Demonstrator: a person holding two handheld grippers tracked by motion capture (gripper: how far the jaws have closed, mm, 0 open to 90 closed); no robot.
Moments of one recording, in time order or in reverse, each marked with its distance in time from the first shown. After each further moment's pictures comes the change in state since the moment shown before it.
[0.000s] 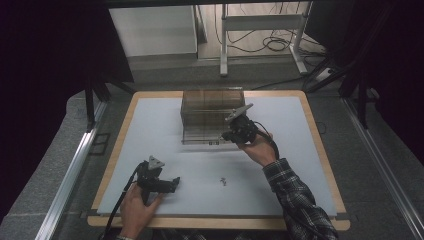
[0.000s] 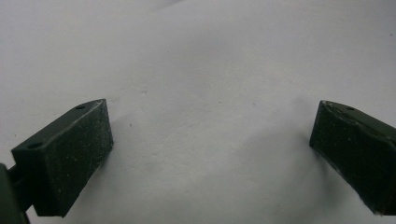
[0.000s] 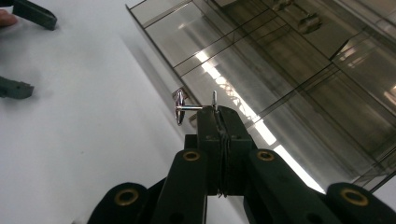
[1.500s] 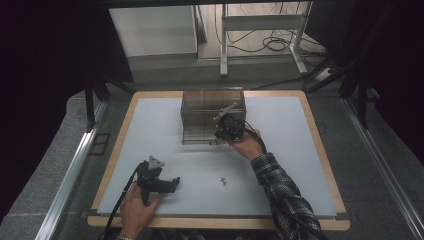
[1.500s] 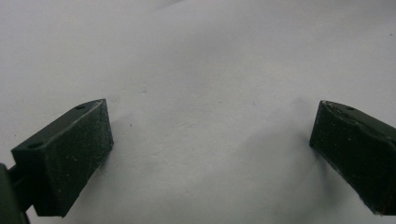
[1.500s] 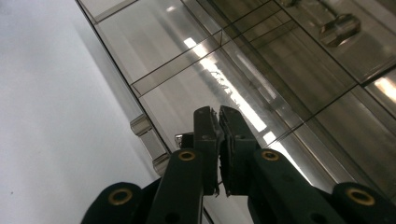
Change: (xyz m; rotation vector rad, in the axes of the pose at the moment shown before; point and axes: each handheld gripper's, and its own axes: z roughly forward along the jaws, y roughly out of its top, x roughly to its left) left arm 0.000 0.000 0.000 0.001 0.001 0.002; right arm -0.008 0.014 0.049 0.062 -0.042 -0.035
